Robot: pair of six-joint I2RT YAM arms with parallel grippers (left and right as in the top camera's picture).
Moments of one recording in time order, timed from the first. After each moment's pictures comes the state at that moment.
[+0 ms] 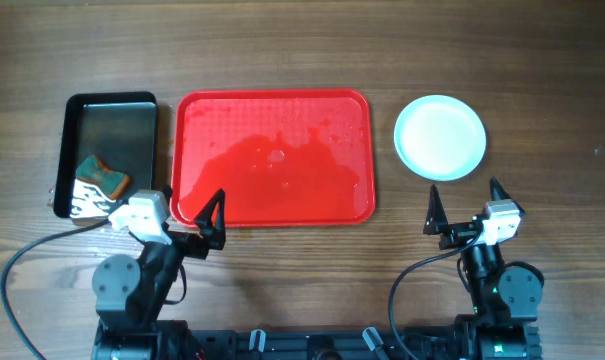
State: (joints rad) left arm -0.03 0.21 0.28 -0.24 0.26 -0.33; right arm -0.01 0.01 0.01 0.00 -0.12 -0.01
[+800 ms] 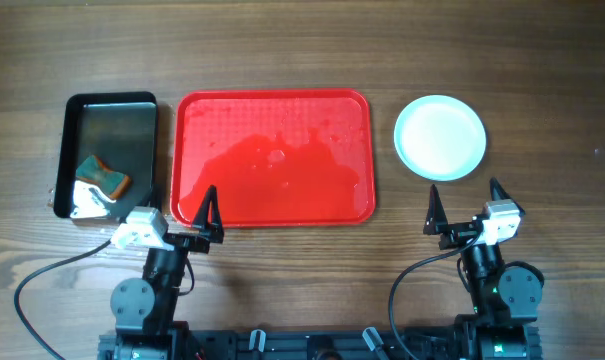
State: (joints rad) left arm -0.07 0.02 0.01 0.06 0.09 -0.34; right arm -0.01 0.01 0.01 0.00 -0.12 -0.01
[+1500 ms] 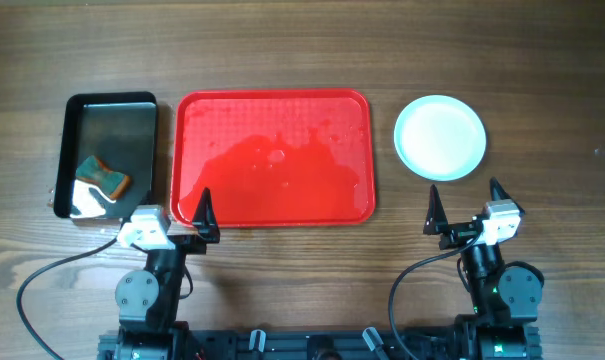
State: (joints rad) left arm -0.07 0.01 0.01 -0.07 -0.01 -0.23; right arm -0.01 0.01 0.01 0.00 -0.12 -0.01
